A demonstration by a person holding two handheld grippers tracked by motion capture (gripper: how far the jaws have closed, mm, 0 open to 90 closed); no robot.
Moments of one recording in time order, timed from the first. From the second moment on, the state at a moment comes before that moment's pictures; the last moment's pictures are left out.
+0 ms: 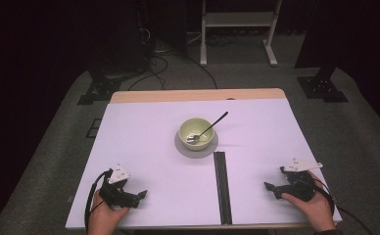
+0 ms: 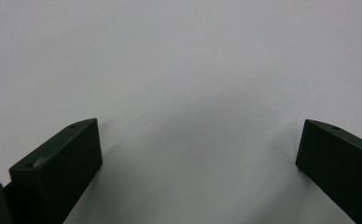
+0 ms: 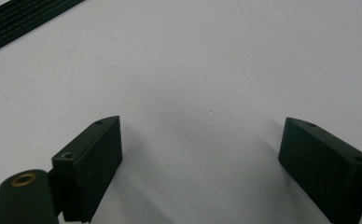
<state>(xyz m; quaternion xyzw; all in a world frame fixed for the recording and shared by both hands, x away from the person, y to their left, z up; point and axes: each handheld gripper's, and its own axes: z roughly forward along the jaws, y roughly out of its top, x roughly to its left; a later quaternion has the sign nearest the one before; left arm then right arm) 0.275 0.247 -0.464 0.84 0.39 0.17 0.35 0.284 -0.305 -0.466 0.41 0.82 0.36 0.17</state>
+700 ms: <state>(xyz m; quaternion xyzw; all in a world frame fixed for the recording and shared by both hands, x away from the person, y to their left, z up) 0.275 0.248 -0.464 0.84 0.39 0.17 0.35 0.285 -0.305 -0.465 0.41 0.82 0.36 0.17</state>
